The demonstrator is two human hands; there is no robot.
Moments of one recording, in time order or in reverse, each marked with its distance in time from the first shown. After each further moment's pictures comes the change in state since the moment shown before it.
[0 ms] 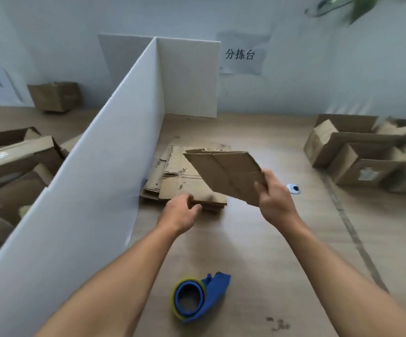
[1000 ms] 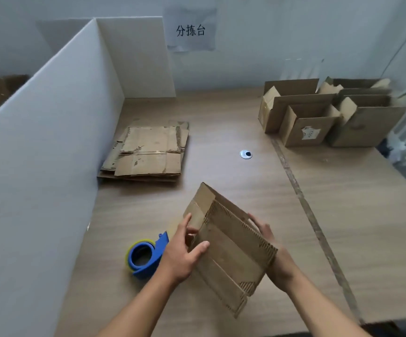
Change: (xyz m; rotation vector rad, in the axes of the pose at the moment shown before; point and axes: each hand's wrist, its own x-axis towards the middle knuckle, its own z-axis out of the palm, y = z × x) left_hand -0.172 0.033 0.156 -0.378 -0.152 0.116; right_hand -0.208 0.126 -0.088 0.844 -0.215 0.502
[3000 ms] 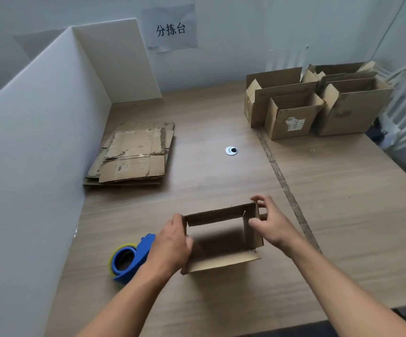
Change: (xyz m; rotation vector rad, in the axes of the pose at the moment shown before) left_hand 0.016 0.061 0.031 0.654 0.080 0.016; right_hand 0.032 -0.042 -0.072 -0.596 0.190 -0.048
